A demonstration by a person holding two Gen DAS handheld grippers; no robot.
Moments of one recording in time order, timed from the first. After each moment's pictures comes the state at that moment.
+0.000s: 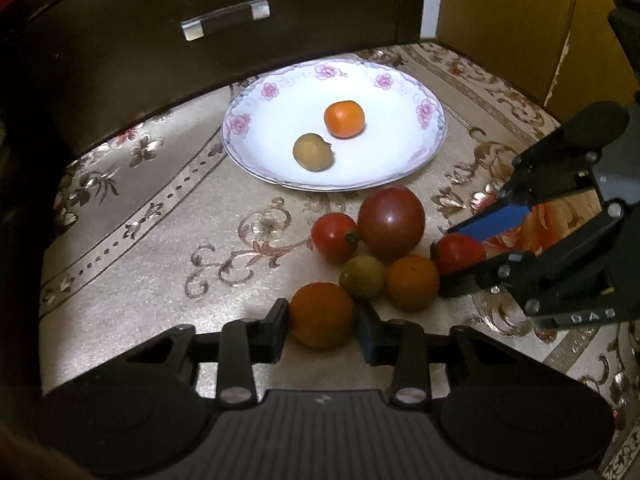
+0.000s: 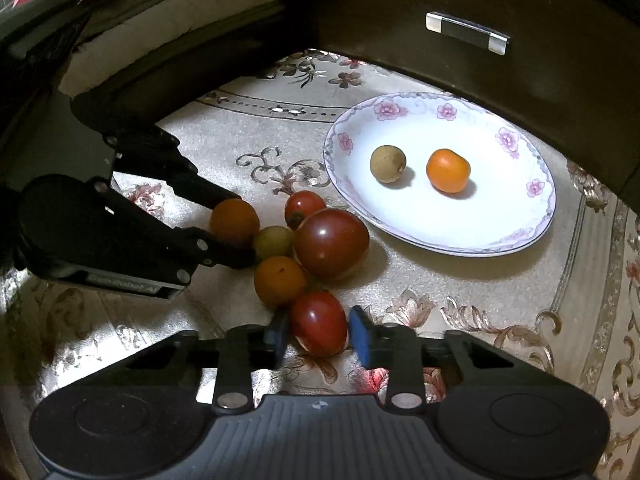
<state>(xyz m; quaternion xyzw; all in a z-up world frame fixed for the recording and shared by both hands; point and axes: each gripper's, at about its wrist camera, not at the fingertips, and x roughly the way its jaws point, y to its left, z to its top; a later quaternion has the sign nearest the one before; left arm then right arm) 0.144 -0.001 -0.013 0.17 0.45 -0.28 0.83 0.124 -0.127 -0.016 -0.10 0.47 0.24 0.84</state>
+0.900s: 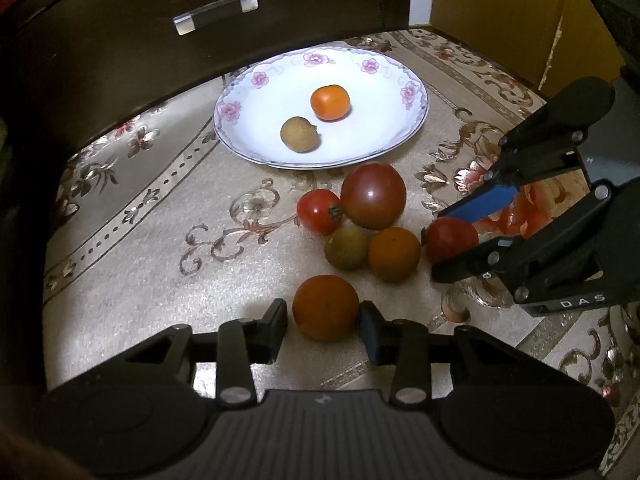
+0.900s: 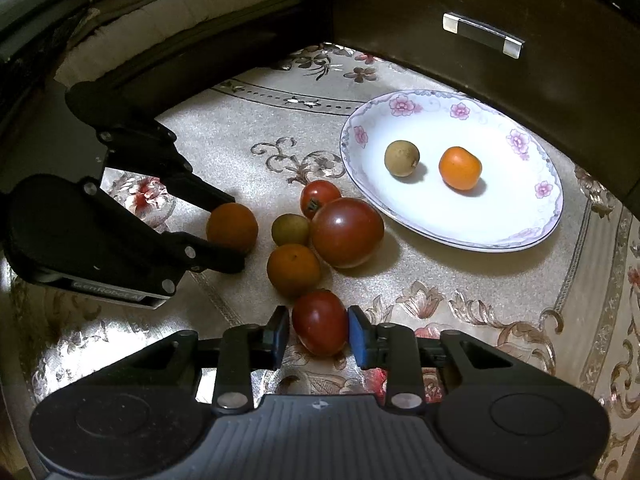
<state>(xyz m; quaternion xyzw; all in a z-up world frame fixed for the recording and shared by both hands) 0.128 0.000 -0.010 0.18 0.46 -0.27 0.83 0.117 -0.121 -0.014 -0.13 0.47 0.26 0.83</state>
